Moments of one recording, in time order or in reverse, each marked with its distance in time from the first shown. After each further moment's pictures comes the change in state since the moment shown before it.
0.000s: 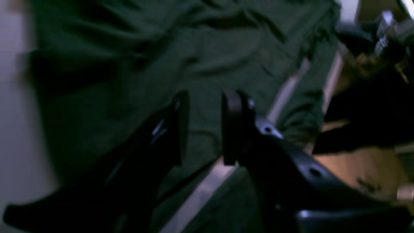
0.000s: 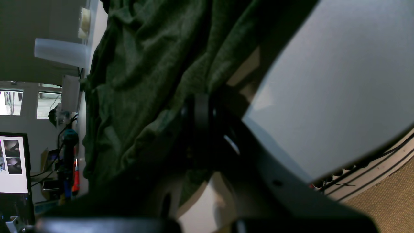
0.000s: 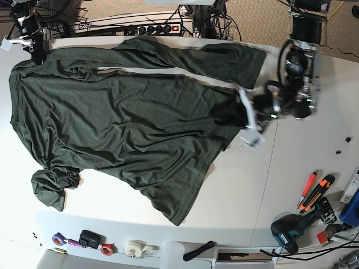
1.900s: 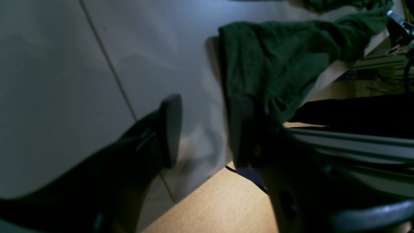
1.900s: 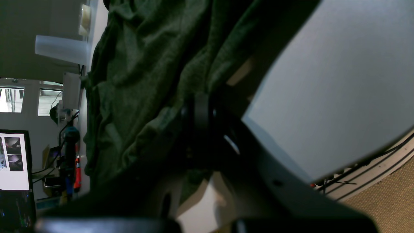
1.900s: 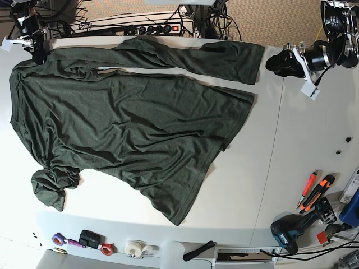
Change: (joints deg) left arm 23.1 -8.3 -19.1 0.3 -8.0 0.5 9.5; right arm 0.0 0.0 0.0 0.0 0.3 0.0 -0.9
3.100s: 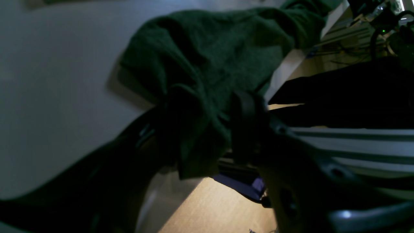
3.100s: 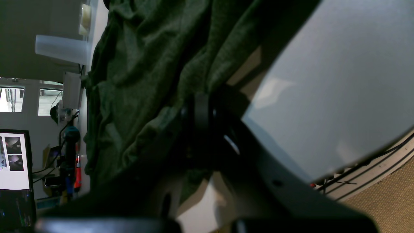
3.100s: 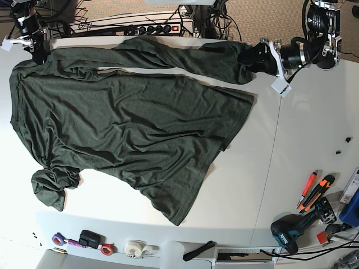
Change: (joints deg) left arm -1.7 2.3 11.8 0.7 1.7 0.2 -3.1; right arm 0.0 0.0 0.0 0.0 0.0 0.0 0.0
